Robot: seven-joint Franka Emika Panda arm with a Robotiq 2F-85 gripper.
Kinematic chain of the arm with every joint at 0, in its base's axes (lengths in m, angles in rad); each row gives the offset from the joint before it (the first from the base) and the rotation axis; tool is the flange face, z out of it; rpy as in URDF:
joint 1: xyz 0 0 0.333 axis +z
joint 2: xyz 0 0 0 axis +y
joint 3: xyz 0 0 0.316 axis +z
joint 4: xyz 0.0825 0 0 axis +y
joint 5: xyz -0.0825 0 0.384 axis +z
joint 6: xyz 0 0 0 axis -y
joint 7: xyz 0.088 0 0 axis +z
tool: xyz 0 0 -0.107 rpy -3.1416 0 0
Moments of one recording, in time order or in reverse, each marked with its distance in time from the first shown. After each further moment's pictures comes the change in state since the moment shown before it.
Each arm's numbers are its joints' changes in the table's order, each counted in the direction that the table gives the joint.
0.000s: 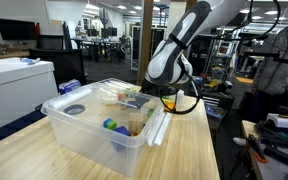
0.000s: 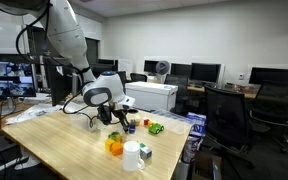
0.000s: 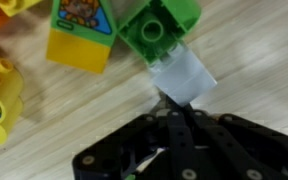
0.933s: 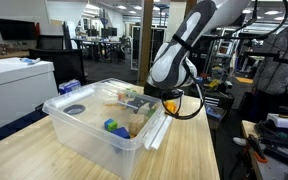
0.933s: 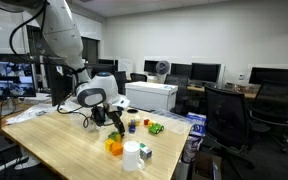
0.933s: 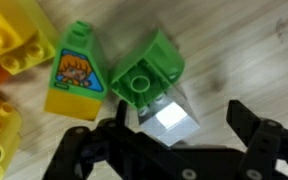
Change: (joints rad) arm 0.008 -0.027 0.016 0.074 0.000 0.001 -0.002
